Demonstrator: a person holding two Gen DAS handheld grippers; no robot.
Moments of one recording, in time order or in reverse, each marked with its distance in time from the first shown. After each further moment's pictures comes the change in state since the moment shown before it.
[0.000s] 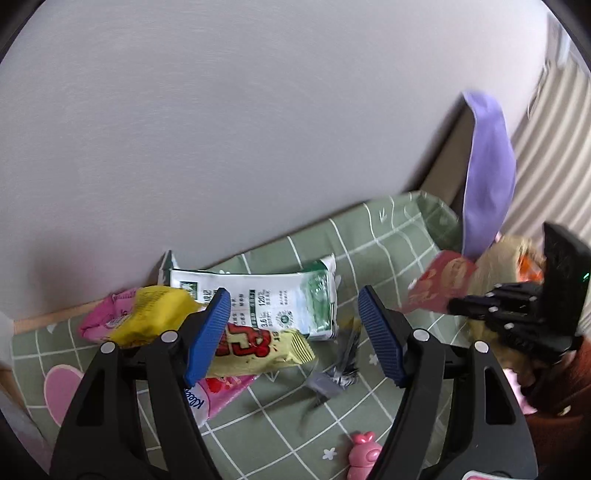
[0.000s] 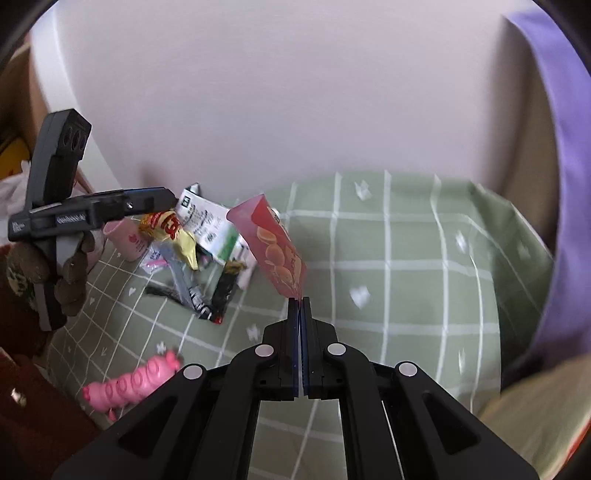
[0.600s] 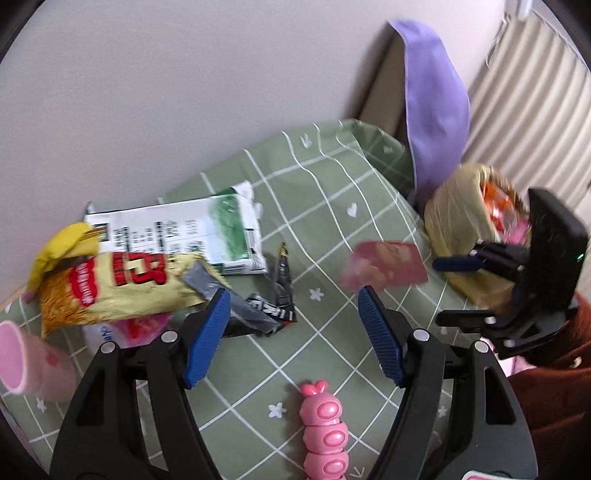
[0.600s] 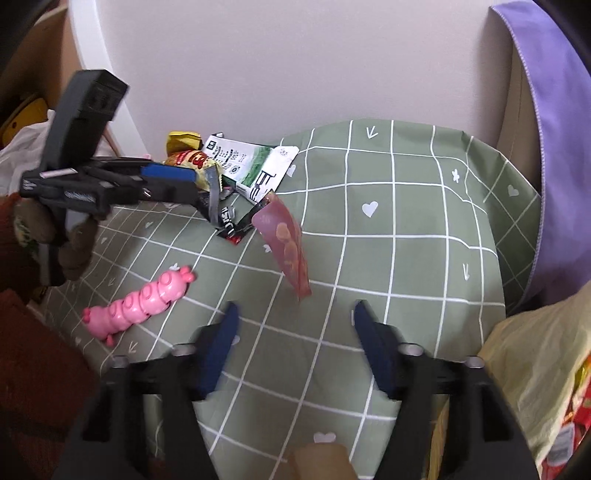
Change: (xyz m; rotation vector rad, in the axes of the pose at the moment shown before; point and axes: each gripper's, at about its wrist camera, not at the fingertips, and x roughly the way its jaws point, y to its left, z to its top) left arm 0.009 -0.050 -0.044 0.144 0.132 -0.140; right arm -0.017 0.019 -0.069 -0.074 0.035 0.007
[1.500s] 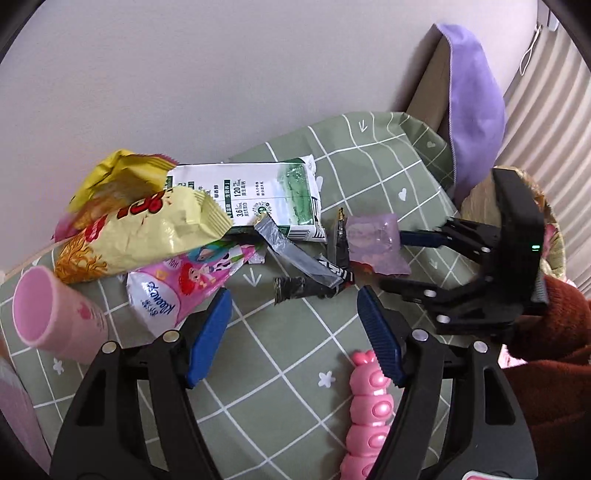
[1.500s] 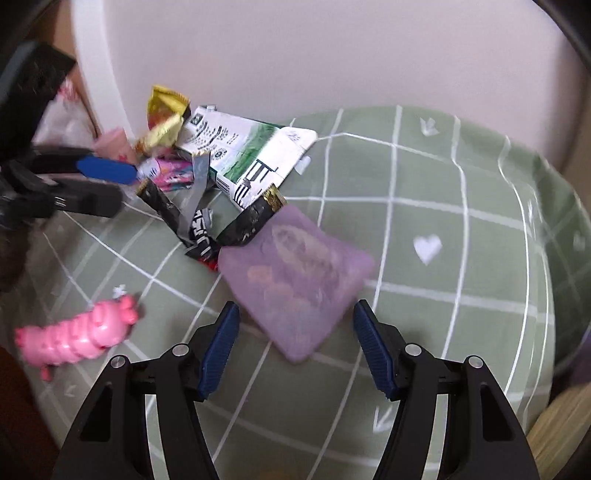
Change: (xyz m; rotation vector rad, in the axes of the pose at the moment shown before) left arm -0.018 0.036 -0.038 -0.103 0.007 0.100; right arm 0.100 0.016 0.040 -0.143 0.016 -0.054
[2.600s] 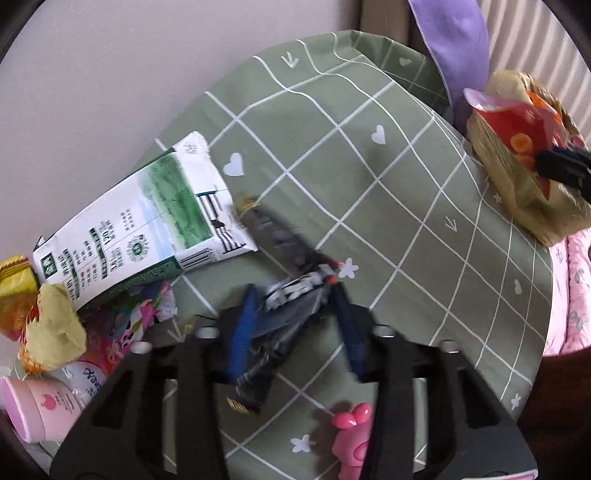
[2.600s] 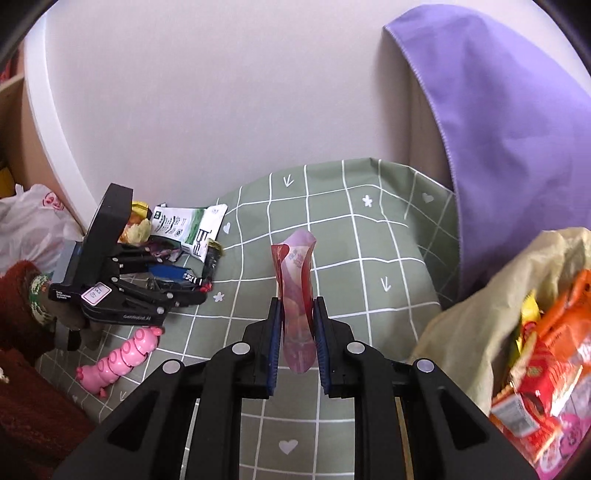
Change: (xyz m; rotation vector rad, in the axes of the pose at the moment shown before) left arm 0.089 -0.065 0.025 0.275 0.161 0.082; right arm -0.137 -0.051 -0.039 0.342 -0.174 -0.102
